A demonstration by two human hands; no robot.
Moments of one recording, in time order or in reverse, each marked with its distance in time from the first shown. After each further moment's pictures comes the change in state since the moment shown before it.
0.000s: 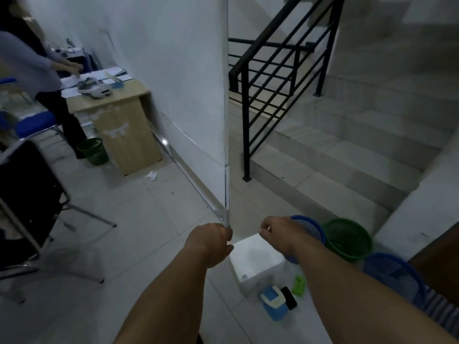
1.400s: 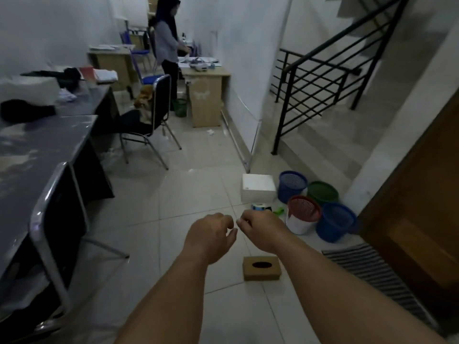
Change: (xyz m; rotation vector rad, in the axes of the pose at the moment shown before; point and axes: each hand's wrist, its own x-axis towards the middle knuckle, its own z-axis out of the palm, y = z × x) left_hand -0.653 0.519 0.126 -0.316 0.600 -0.427; right_hand -0.727 0.173 0.139 -0.223 -0.015 -0.553
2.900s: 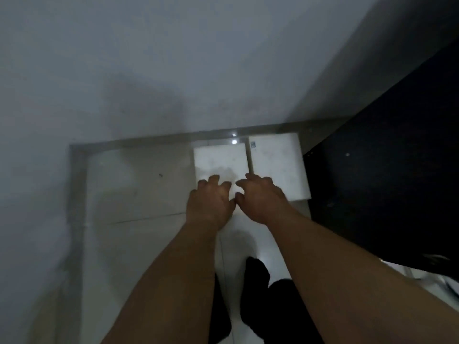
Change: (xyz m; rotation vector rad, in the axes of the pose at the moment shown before) left_hand -0.821 -0.459 0.023 -0.086 0.012 -1.899; right_hand -0.238 -0.625 0.778 -0.655 -0.946 -1.372
